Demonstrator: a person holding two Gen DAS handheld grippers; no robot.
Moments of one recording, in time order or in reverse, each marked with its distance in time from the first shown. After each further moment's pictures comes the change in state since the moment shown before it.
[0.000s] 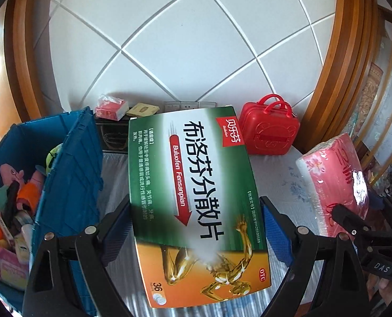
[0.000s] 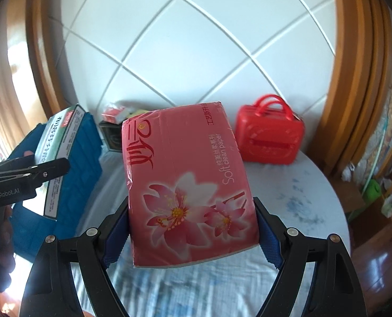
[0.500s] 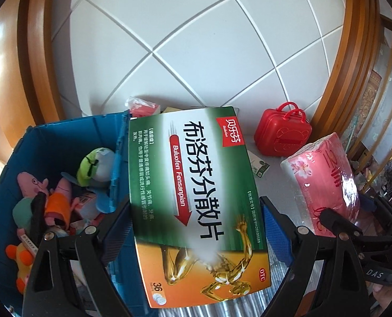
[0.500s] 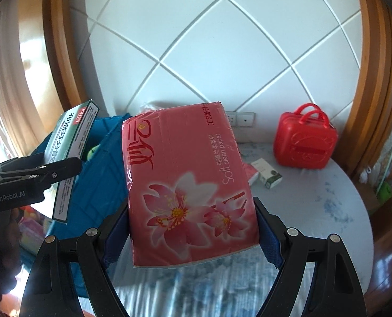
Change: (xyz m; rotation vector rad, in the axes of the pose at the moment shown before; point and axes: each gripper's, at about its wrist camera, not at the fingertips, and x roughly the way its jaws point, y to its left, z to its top) left arm -0.039 0.144 0.009 0.013 -0.014 -0.016; right arm 0.010 0.165 0.017 0.010 0.004 0.044
